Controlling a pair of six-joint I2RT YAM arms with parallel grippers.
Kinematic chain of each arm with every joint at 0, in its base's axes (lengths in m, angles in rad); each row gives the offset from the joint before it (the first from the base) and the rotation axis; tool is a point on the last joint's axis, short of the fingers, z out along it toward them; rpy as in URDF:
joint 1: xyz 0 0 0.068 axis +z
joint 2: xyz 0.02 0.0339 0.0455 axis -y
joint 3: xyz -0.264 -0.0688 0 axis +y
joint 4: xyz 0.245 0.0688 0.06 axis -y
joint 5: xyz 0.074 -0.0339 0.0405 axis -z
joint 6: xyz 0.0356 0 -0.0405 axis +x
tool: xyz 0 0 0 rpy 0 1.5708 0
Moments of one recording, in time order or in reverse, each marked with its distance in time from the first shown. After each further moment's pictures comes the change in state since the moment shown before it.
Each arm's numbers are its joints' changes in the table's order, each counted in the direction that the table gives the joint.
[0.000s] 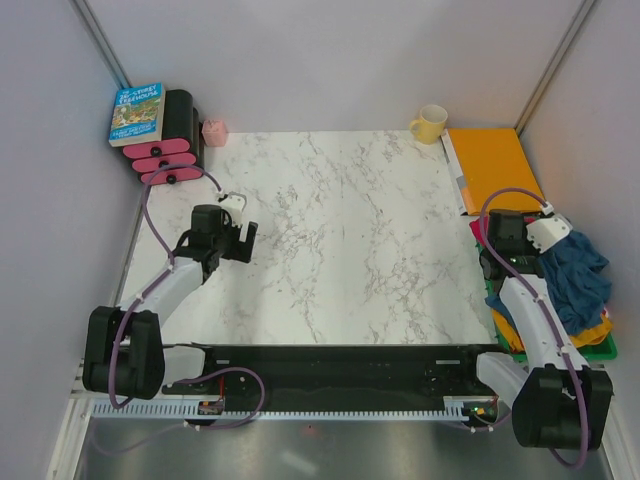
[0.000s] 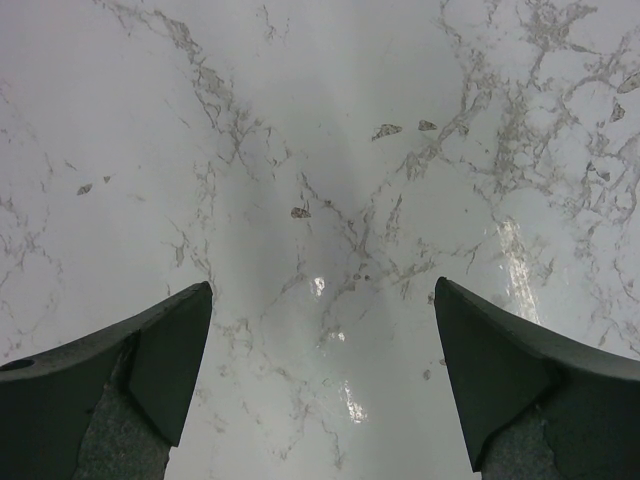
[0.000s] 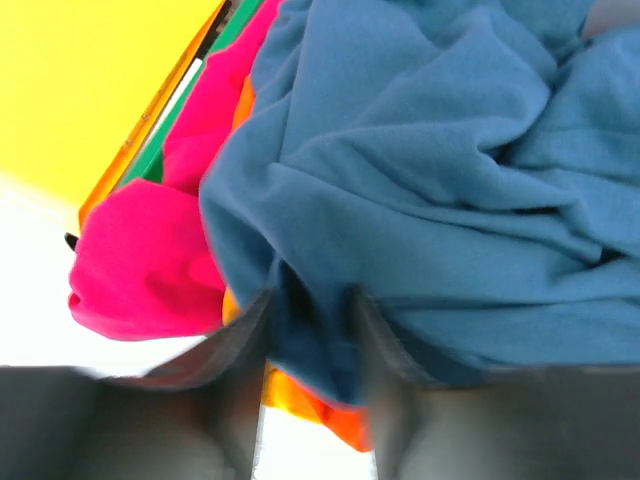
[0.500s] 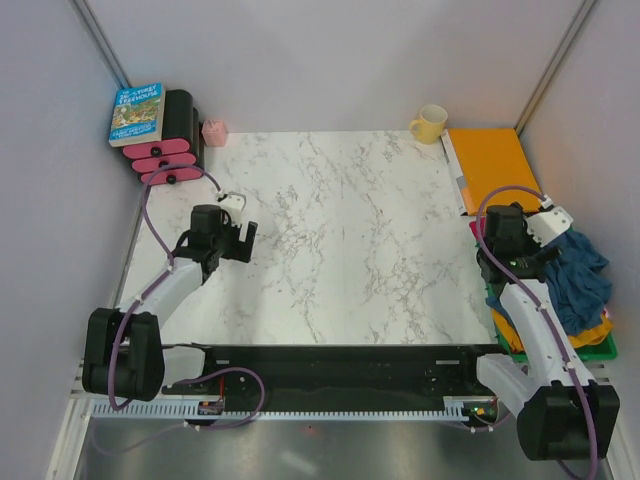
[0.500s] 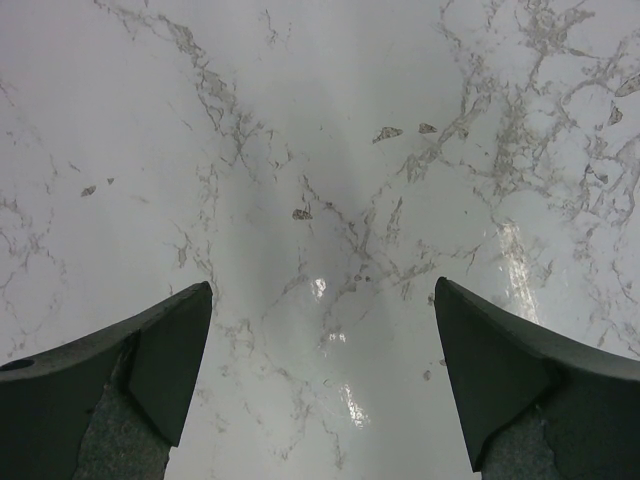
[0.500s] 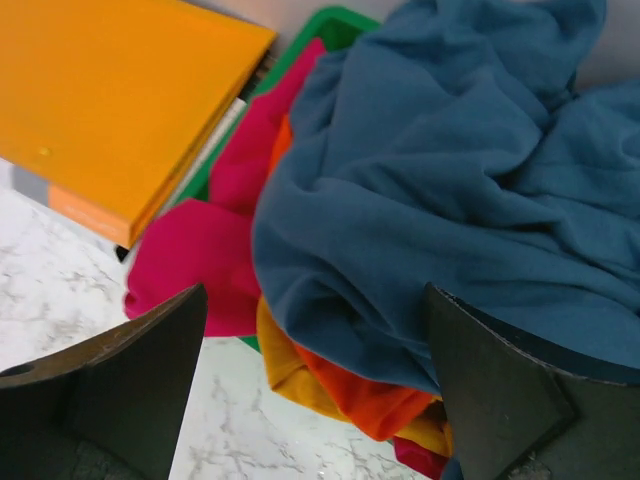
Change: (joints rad) left arm 0.000 0.003 0.000 0.000 -0.001 0.000; right arm 0.082 0.068 -0.036 0.031 0.072 -0.043
